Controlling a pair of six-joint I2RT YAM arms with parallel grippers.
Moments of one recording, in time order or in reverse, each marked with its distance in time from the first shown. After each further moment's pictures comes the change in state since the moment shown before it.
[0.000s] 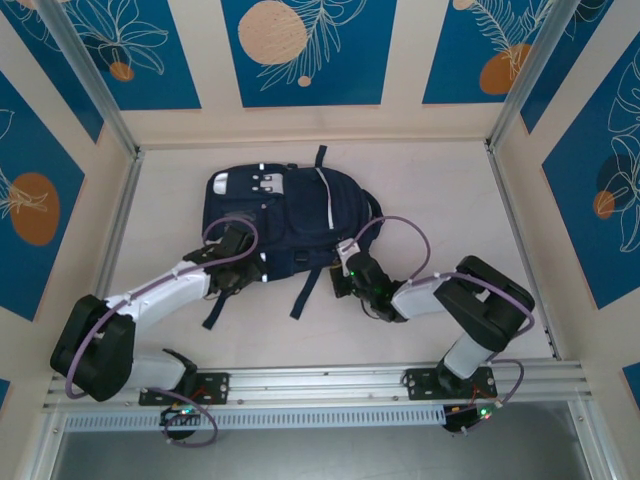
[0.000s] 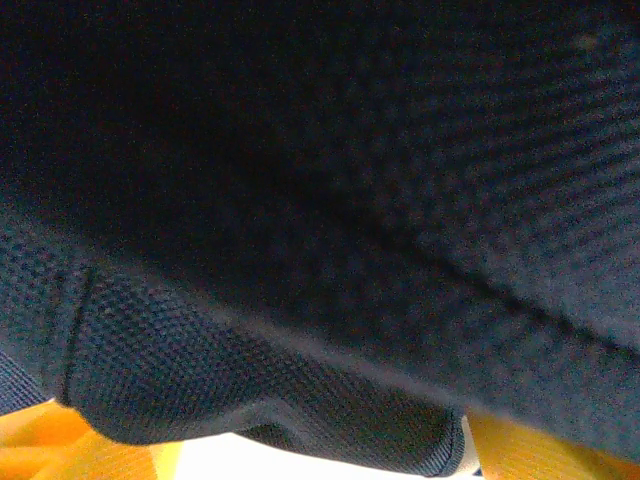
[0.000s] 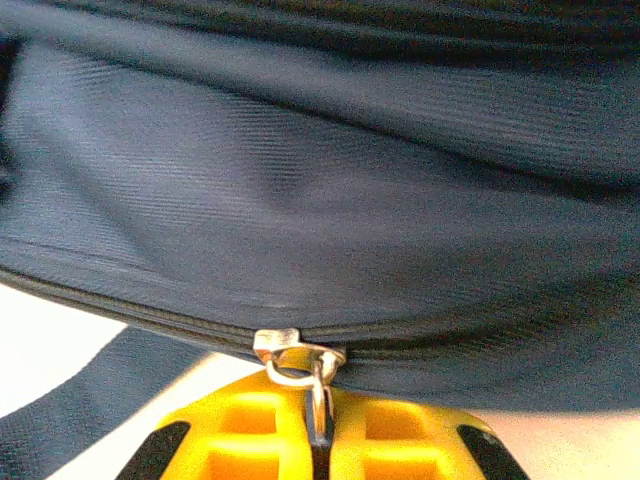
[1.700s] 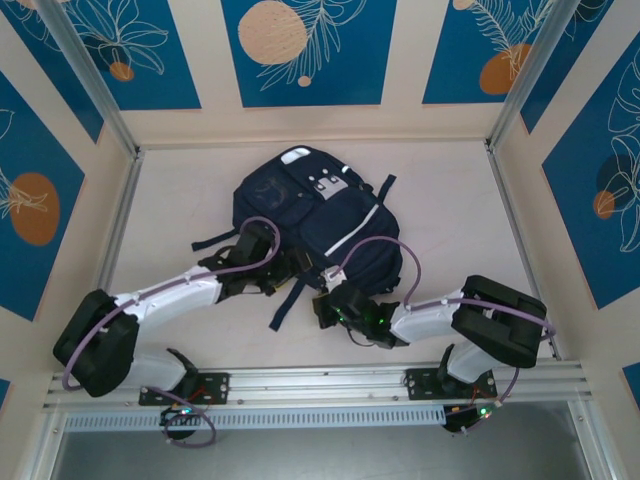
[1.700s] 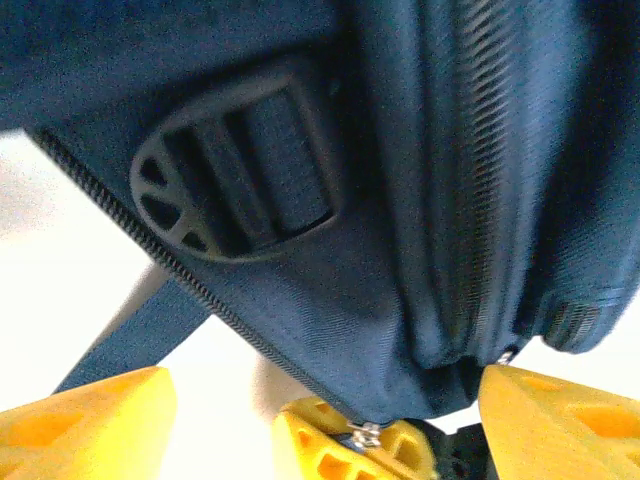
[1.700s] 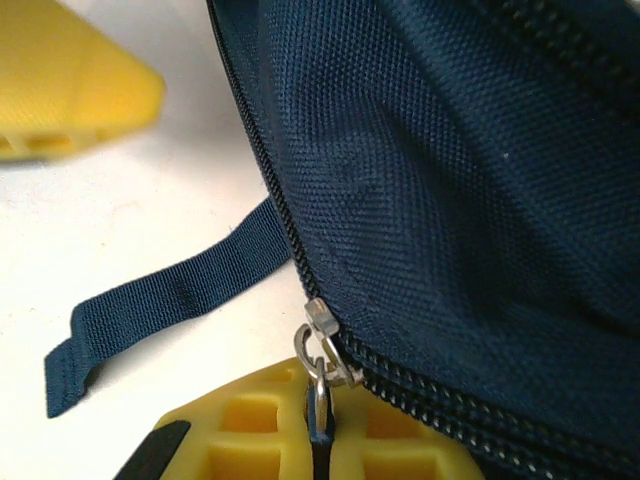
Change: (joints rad) left arm -0.169 0.026 -0.009 0.327 0.391 -0.085; right arm 0.324 -0.105 -0.030 -0.095 0.068 0.288
